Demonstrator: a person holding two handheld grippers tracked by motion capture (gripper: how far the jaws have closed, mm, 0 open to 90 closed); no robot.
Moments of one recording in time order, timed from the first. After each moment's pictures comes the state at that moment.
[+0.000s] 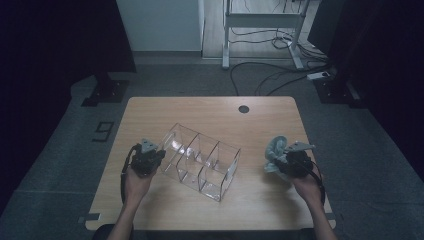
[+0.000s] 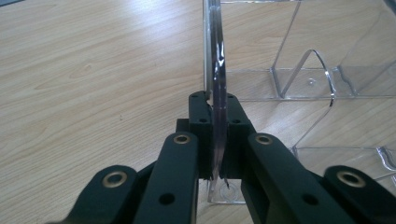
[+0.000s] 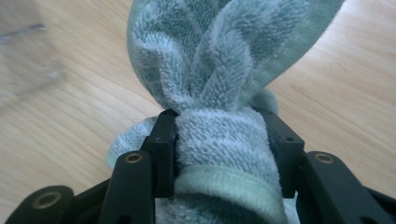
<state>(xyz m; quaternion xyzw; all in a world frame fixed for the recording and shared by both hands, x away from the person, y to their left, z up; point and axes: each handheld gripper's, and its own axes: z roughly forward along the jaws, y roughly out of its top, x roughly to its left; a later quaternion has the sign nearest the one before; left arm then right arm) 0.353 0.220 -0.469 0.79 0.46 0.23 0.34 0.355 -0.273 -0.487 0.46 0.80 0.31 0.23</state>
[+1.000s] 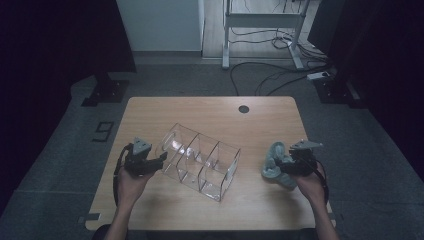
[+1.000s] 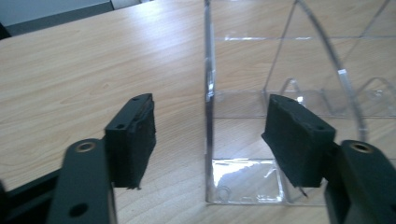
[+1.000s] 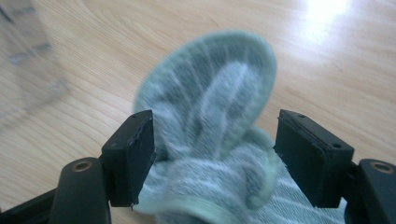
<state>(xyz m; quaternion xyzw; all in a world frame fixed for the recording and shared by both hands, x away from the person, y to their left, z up) 0.329 0.226 -0.434 0.77 0.45 0.25 0.37 0.354 -0.281 -0.477 0.46 0.79 0.35 0.21</state>
